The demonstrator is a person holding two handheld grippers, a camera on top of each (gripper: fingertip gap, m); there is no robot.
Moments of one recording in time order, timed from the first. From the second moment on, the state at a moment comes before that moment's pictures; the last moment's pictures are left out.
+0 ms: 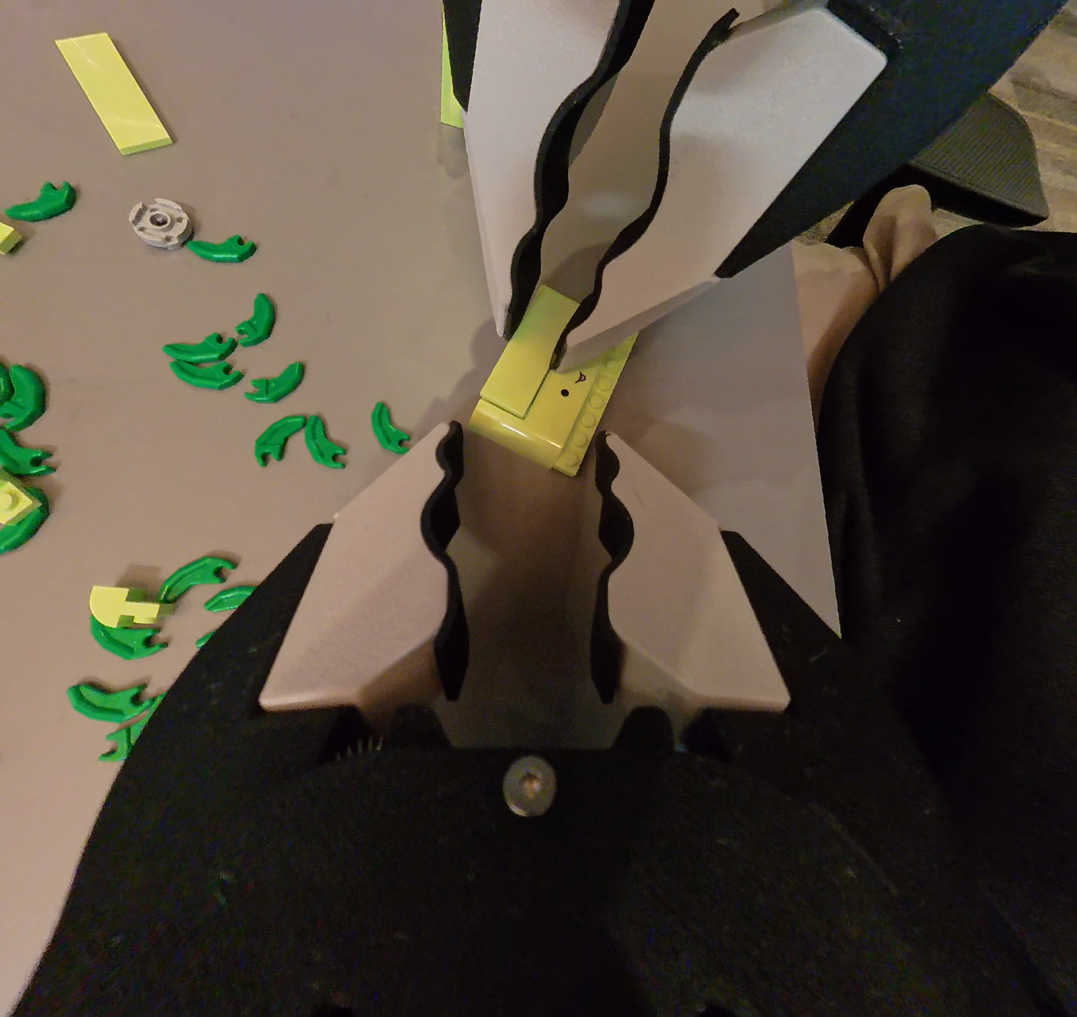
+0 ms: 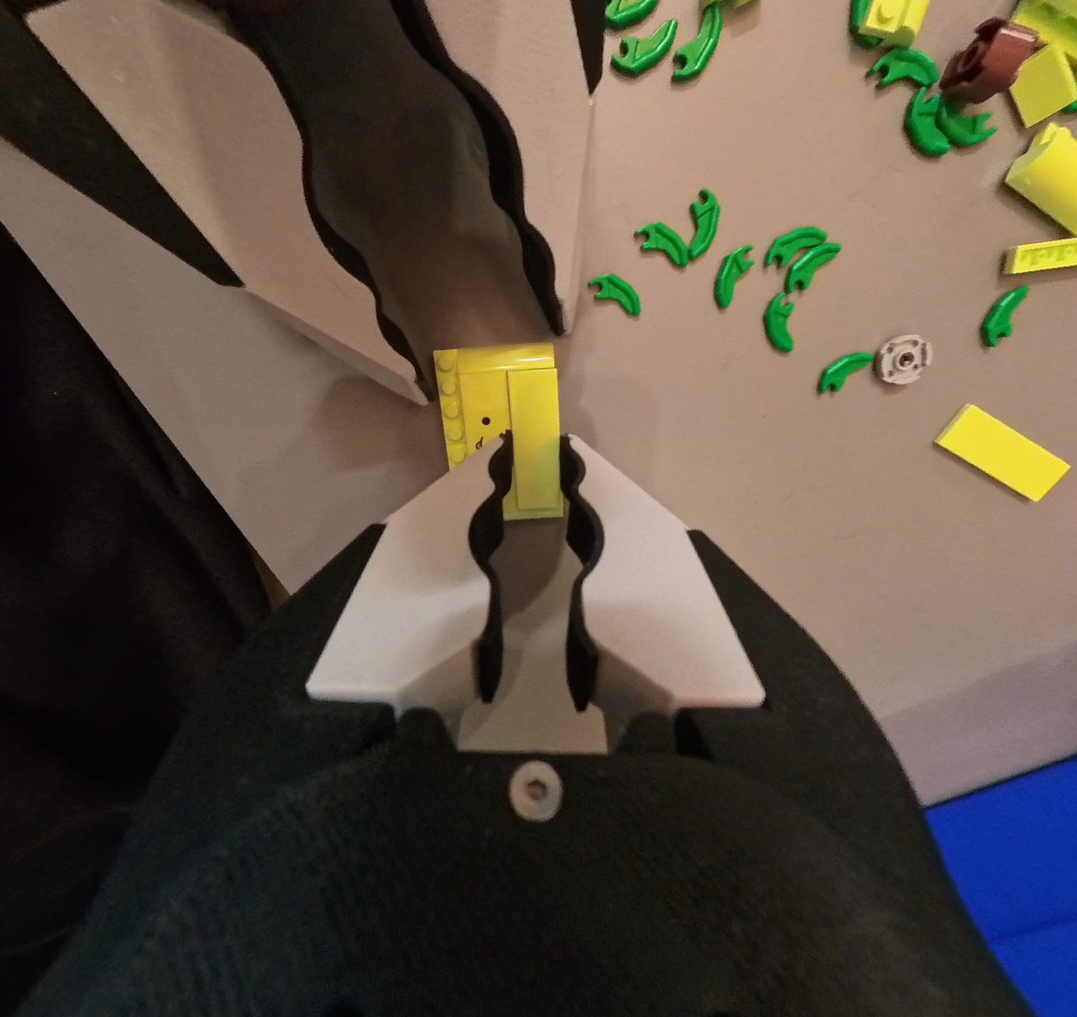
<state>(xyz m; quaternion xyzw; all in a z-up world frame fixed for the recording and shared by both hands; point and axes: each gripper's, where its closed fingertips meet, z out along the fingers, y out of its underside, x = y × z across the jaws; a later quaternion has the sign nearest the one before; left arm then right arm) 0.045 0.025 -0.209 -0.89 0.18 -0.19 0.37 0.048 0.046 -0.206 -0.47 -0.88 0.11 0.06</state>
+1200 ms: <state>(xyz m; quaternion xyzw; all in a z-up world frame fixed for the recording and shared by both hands) 0.046 0.026 -0.210 -0.89 0.18 -0.18 0.37 0.046 0.042 -0.206 -0.48 -0.86 0.16 0.02</state>
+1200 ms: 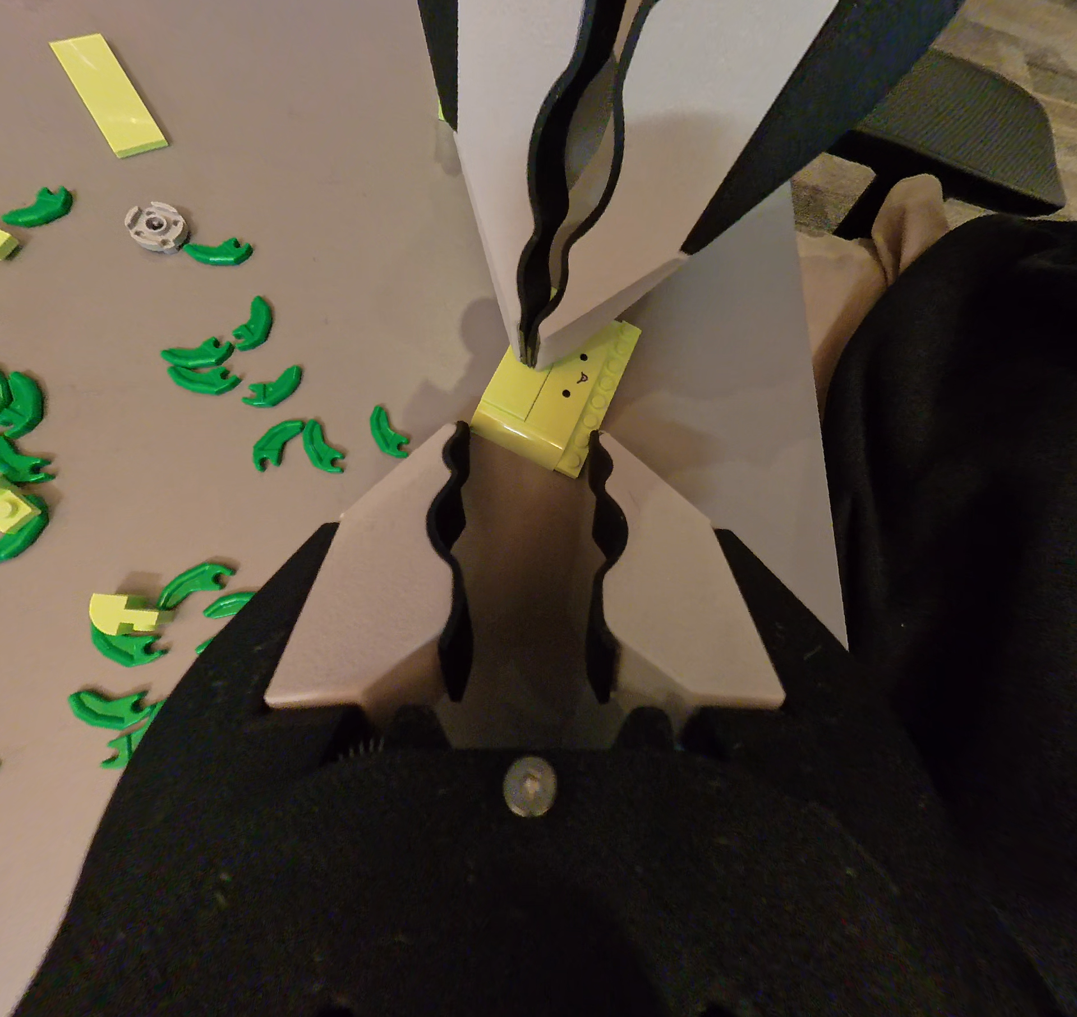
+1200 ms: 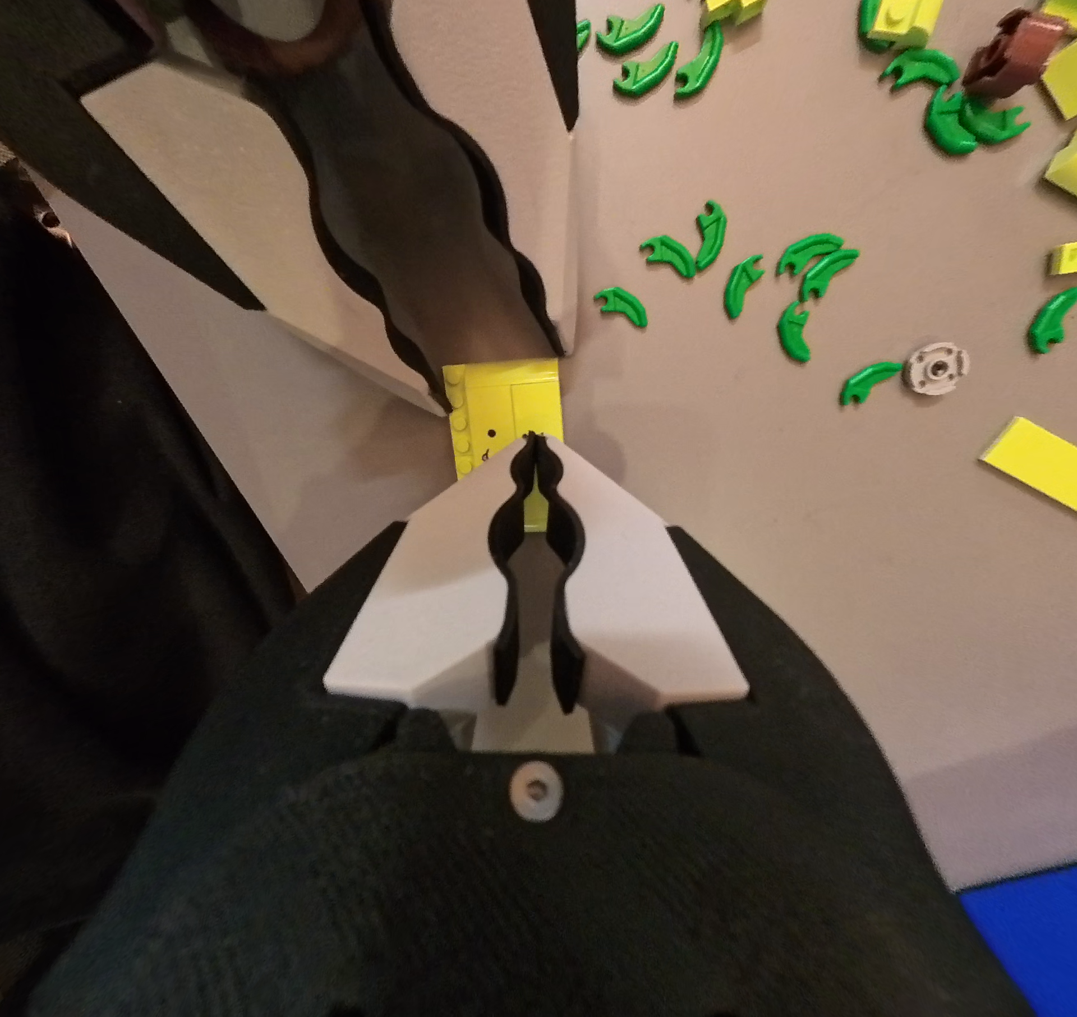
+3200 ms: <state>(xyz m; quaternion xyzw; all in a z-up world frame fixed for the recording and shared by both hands) 0.050 0.044 -0.206 -0.91 -0.01 -0.12 0.40 0.060 0.055 -0.204 -0.63 -0.65 0.40 0.16</state>
